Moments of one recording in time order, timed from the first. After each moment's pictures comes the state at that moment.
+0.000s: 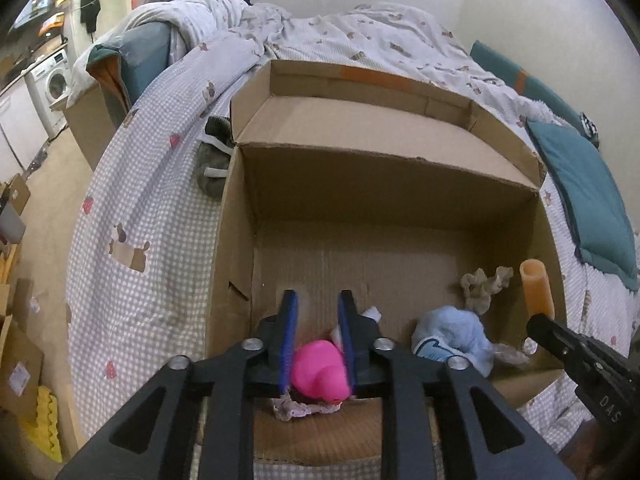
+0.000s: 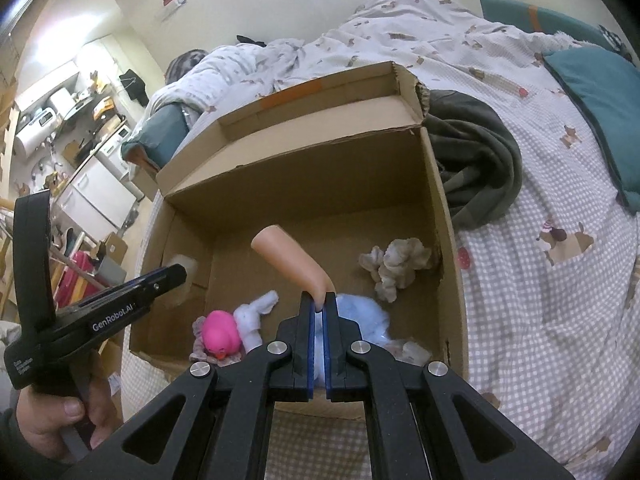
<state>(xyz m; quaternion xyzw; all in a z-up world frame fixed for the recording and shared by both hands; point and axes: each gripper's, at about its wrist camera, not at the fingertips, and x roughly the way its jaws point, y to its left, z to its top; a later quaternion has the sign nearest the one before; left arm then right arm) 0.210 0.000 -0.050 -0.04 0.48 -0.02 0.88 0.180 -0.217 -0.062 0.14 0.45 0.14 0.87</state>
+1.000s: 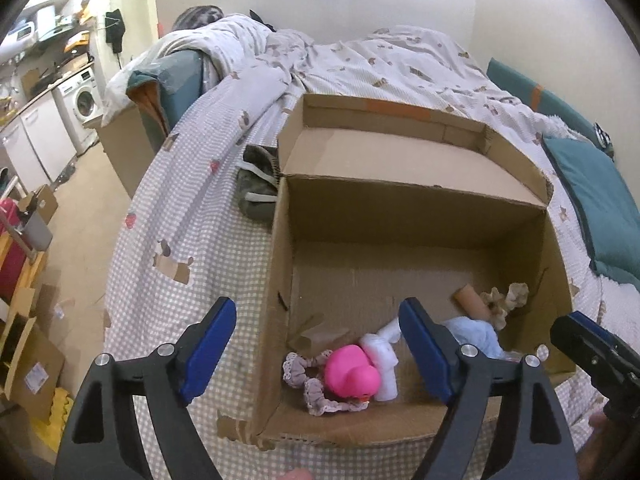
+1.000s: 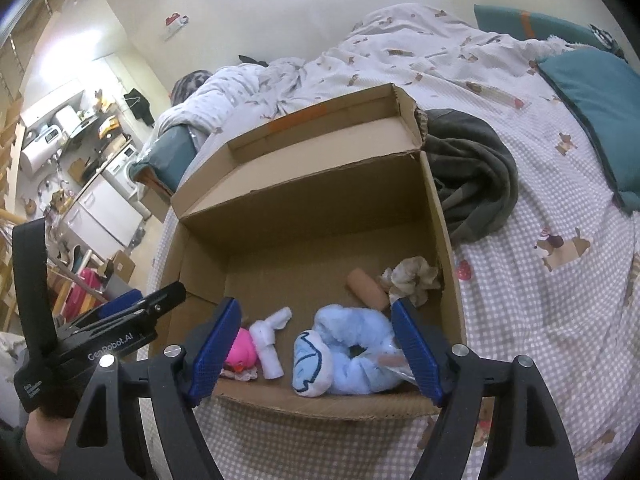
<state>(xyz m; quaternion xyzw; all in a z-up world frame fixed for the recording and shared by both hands) 0.187 0.013 -0.023 -0.03 0.43 0.03 0.90 0.170 -0.223 -0.046 0.16 0.42 0.14 0.88</state>
